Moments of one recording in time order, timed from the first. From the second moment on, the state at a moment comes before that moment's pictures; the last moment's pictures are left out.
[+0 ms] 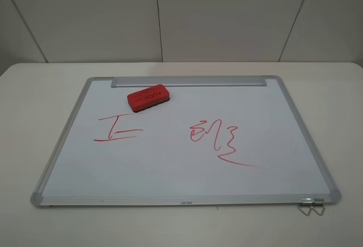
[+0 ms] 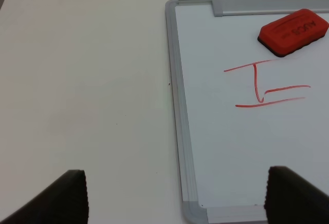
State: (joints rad) left arm -0.06 -0.01 -0.50 0.00 1.06 -0.02; right arm -0.06 0.00 -0.52 -0.02 1.07 -0.03
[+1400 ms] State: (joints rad) left arm -0.07 0.87 -0.83 -0.05 0.90 0.17; right arm -0.06 0.00 -0.52 -0.02 1.07 -0.03
